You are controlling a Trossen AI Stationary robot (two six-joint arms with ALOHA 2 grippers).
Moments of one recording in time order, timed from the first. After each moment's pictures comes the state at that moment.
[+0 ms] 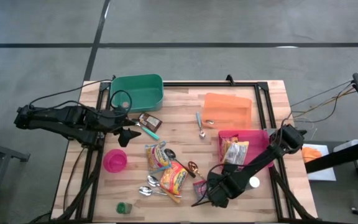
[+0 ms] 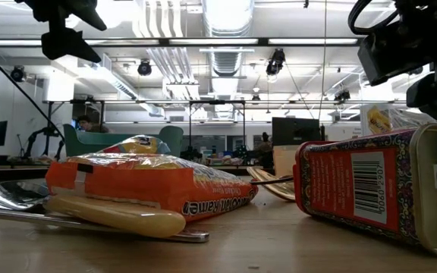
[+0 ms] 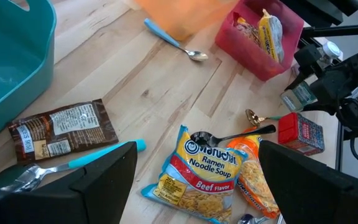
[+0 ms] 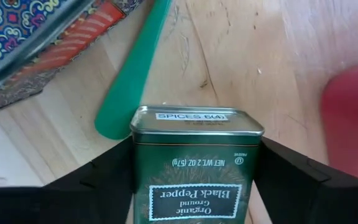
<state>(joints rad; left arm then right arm) -0.11 0.79 0.84 -0.78 -0.22 -0.70 0.66 1.96 1.31 -0.93 0.06 1.07</state>
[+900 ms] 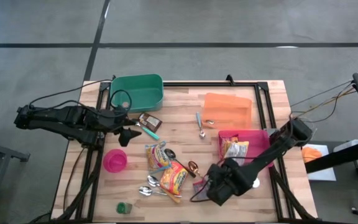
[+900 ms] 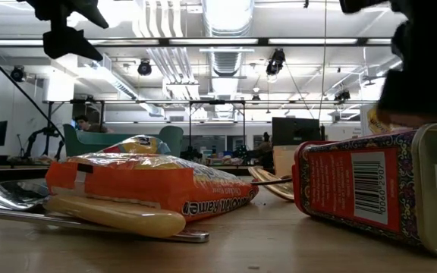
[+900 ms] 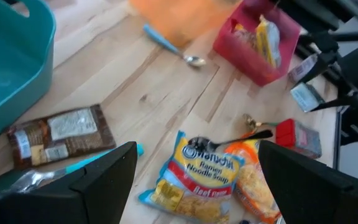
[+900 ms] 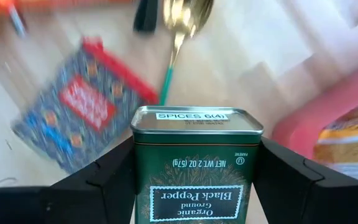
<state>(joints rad) -0.11 0.79 0.84 -0.76 -0.23 -0.71 0.66 1.82 1.35 -0.94 0.32 1.26</state>
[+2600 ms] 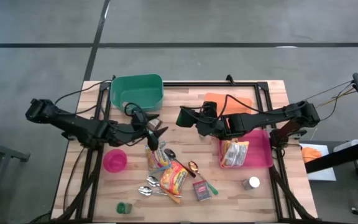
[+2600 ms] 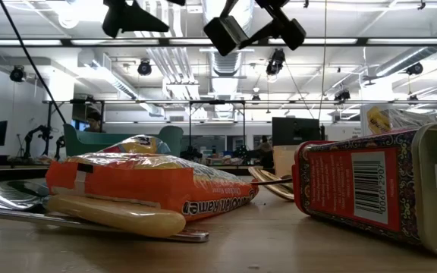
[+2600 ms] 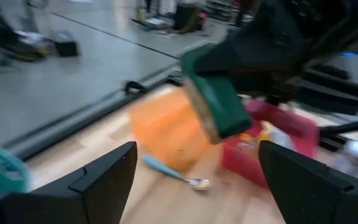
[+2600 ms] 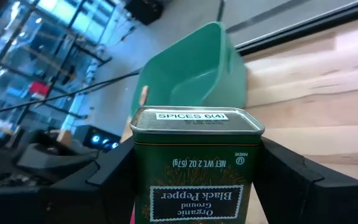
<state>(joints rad) -0.28 1.17 0.85 -0.04 -0.73 -0.40 0.15 1.59 1.35 -0.35 0.79 1.39</state>
